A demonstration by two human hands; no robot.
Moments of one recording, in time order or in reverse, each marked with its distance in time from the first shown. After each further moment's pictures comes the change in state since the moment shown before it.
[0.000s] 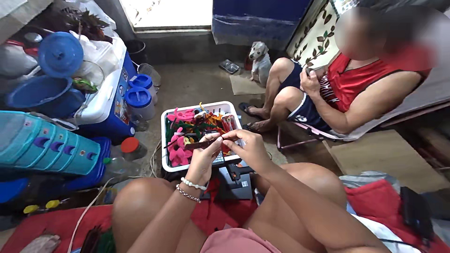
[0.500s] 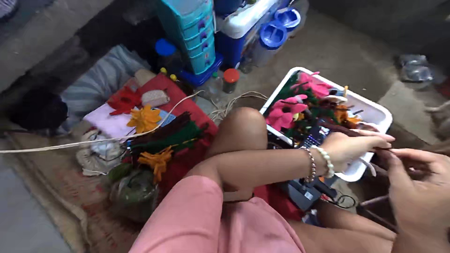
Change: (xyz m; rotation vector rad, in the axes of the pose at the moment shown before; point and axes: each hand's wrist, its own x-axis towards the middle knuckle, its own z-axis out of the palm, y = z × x) left_hand -0.008 0.008 -0.001 -0.195 0.017 -0.047; right_hand 0.000 0.017 -0.002 -0.225 -0.200 -0.139
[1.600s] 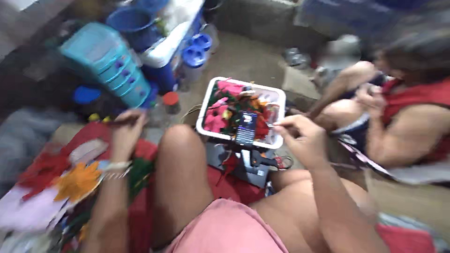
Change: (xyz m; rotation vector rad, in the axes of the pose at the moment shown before) left_hand -0.110 0.095 -0.273 1.338 0.639 0.824; right_hand 0.003 -0.029 -0.029 0.075 -0.009 -0.055
